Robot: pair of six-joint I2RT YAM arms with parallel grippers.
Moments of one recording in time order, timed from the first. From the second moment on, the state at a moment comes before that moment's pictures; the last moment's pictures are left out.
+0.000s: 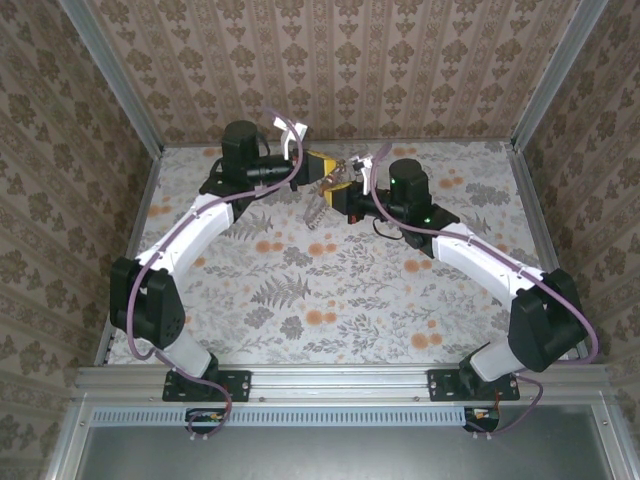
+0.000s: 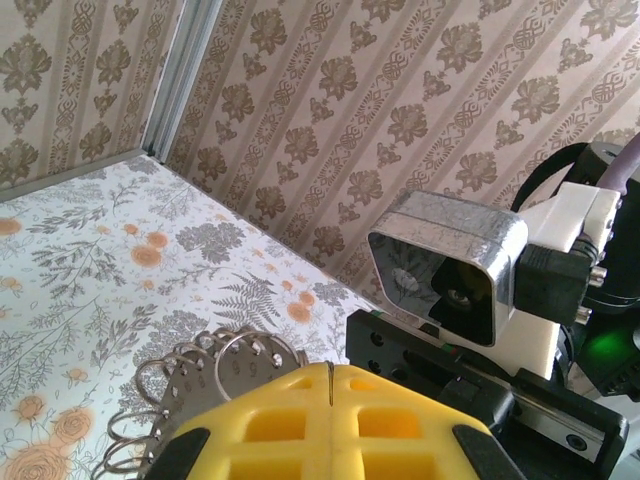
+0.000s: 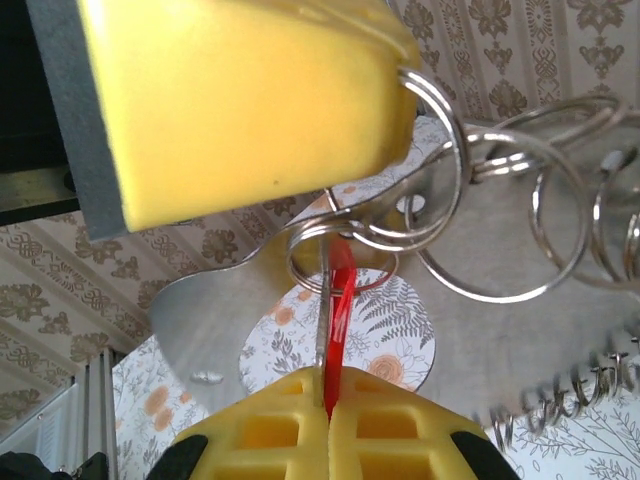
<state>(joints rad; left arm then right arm) -0.45 1.61 1.36 0.09 0.98 -0.37 0.50 1.48 1.10 0.14 -0.54 0.31</state>
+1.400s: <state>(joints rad) -0.42 1.59 1.24 0.47 0.89 -0.51 0.34 1.30 1.10 -0.31 0.17 0.28</state>
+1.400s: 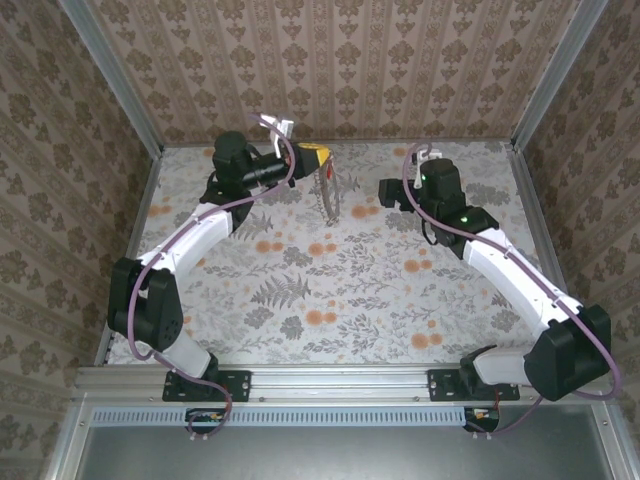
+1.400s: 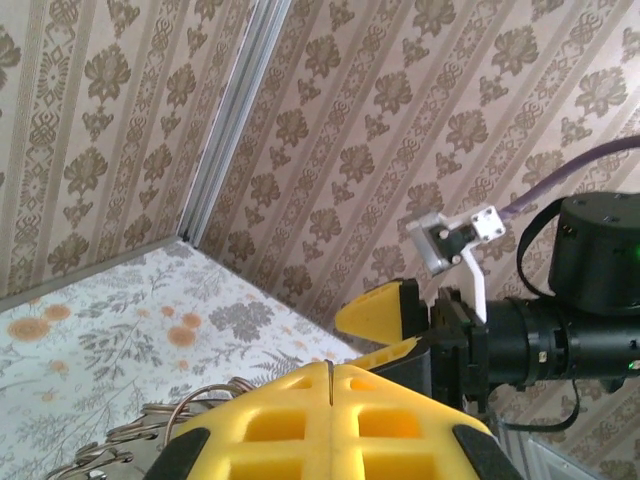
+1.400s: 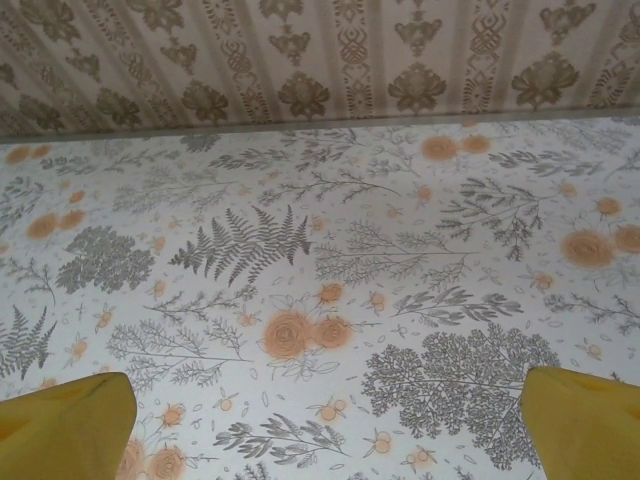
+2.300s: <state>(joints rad) -0.37 1.78 1.29 0.93 0.92 -0.89 0.30 1.49 1.19 0.20 -0.35 0.72</state>
